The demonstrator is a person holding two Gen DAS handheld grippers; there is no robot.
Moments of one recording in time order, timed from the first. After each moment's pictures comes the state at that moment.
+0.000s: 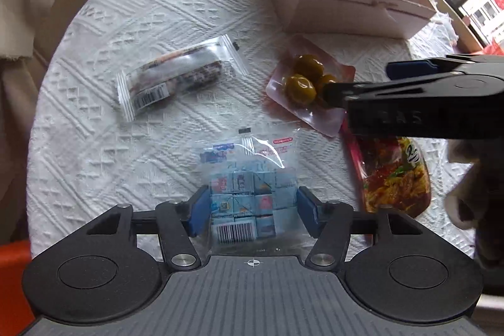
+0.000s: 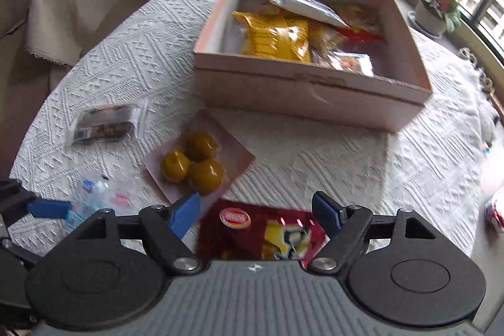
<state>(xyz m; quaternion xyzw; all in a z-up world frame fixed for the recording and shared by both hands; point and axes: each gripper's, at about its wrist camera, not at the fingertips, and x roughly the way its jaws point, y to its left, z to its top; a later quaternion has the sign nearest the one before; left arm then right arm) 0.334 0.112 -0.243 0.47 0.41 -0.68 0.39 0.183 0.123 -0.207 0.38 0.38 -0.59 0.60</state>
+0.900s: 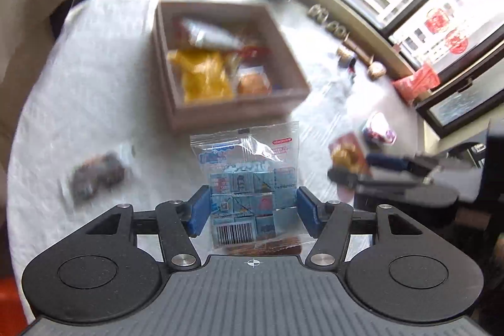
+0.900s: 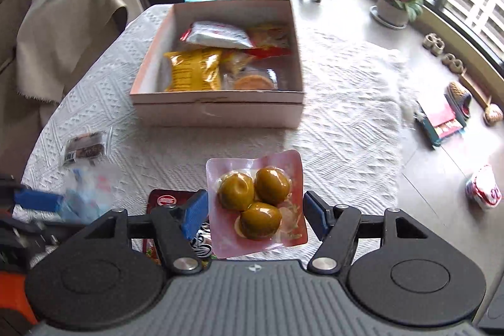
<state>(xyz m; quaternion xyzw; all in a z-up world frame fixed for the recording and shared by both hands) 0.279 0.094 -0.114 0.37 0.38 -0.78 0.32 0.094 0.183 -0.133 0.41 0.33 -0.65 0.55</state>
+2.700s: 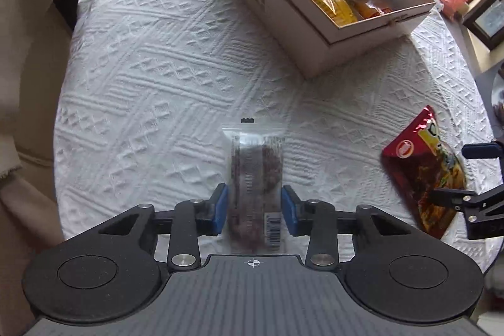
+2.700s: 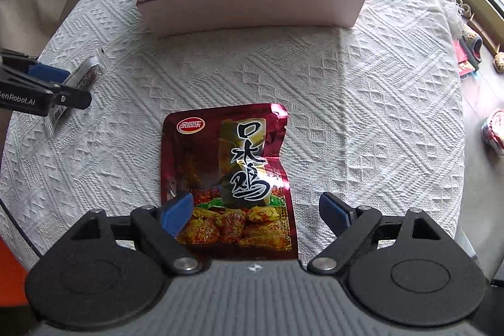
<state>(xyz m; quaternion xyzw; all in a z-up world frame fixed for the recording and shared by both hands) 0.336 0.040 -0.229 0.53 0.31 -0.73 0.29 0.153 0.186 -0.220 0.49 0.37 -0.61 0.50</state>
